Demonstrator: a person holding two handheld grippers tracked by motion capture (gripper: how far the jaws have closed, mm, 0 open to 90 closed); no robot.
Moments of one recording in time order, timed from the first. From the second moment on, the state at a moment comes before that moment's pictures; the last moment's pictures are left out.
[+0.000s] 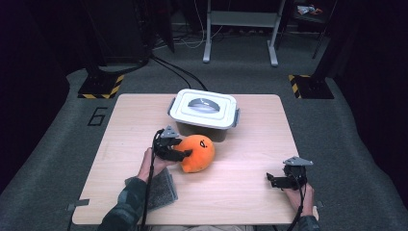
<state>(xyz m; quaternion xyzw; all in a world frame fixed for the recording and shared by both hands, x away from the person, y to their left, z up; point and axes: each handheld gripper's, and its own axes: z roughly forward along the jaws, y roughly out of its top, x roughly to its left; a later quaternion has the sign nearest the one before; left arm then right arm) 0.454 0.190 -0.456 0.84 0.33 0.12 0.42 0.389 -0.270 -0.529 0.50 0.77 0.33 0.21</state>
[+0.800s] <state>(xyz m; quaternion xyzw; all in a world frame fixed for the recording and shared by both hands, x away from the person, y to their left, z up) 0.389 0.244 -0.454 0.82 0.38 0.14 0.40 0.388 -0.270 -0.529 0.50 0.77 0.33 0.21</state>
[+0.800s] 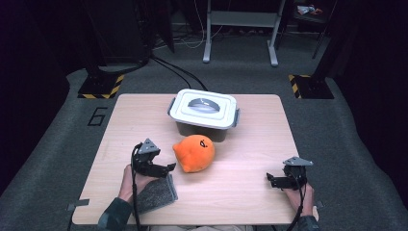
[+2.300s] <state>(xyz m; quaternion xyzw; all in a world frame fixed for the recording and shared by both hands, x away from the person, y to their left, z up) 0.297 0.260 -0.514 0.80 0.48 0.21 0.30 0.387 -0.270 -0.529 0.50 0.77 0.33 0.22</state>
